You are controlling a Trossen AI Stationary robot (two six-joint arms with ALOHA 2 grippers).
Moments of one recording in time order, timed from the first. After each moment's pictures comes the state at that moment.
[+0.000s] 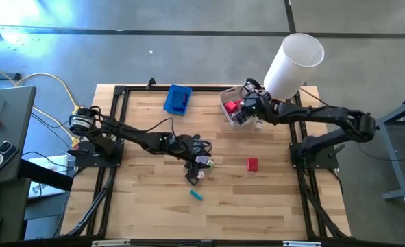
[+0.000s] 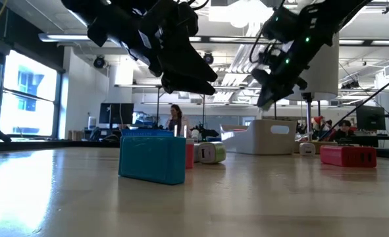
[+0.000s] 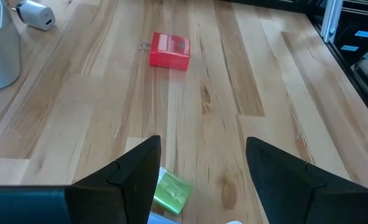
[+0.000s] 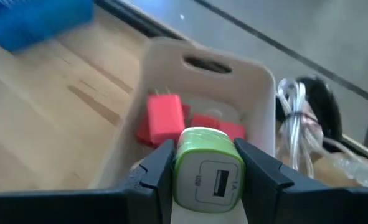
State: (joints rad) left arm -0.10 1.65 0.93 0.25 0.03 -0.18; right arm -0.42 1.31 0.76 -0.23 0.44 0.32
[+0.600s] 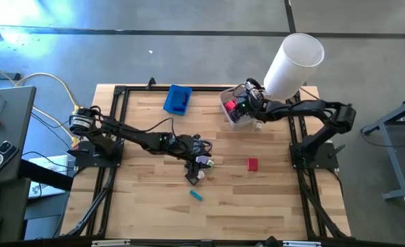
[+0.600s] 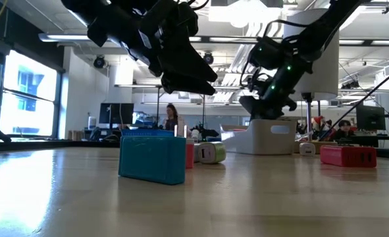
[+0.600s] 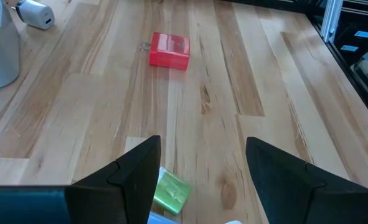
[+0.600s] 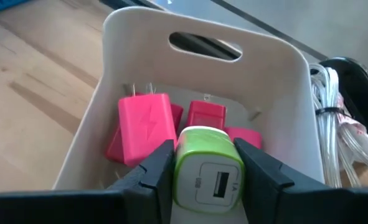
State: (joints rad) left arm -0.10 1.65 0.93 0.25 0.03 -0.18; right arm -0.49 1.58 0.77 -0.05 0.42 0.32
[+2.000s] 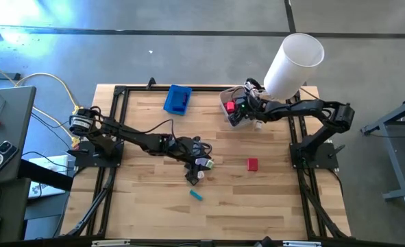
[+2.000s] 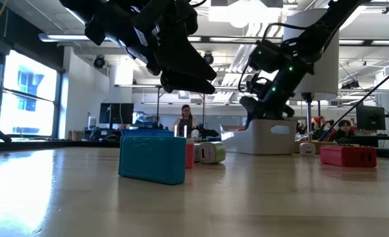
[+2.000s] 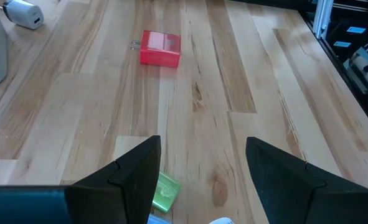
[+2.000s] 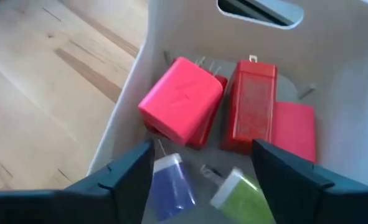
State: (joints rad) left arm -0.12 1.65 0.93 0.25 0.03 -0.18; right arm -0.50 1.58 0.76 -0.05 0.26 0.31
